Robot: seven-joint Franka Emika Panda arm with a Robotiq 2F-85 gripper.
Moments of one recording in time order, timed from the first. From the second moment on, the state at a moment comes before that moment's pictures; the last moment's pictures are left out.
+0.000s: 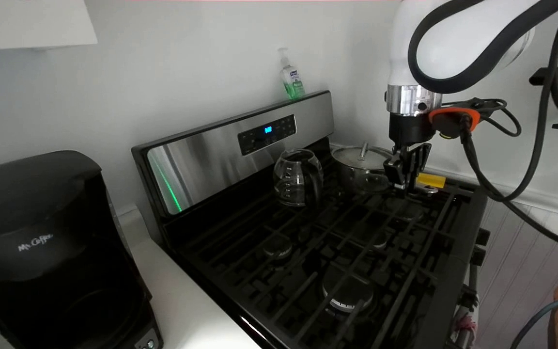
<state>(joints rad) -0.13 -0.22 -0.12 -2.50 -0.12 2.21 0.01</state>
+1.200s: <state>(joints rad) 0.07 0.01 0.02 -2.24 -0.02 2.01 -0.49</state>
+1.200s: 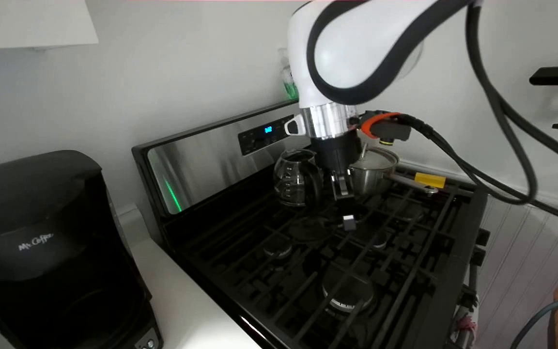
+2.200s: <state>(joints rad) 0.04 0.34 0.07 -1.88 0.20 2.08 -0.30</state>
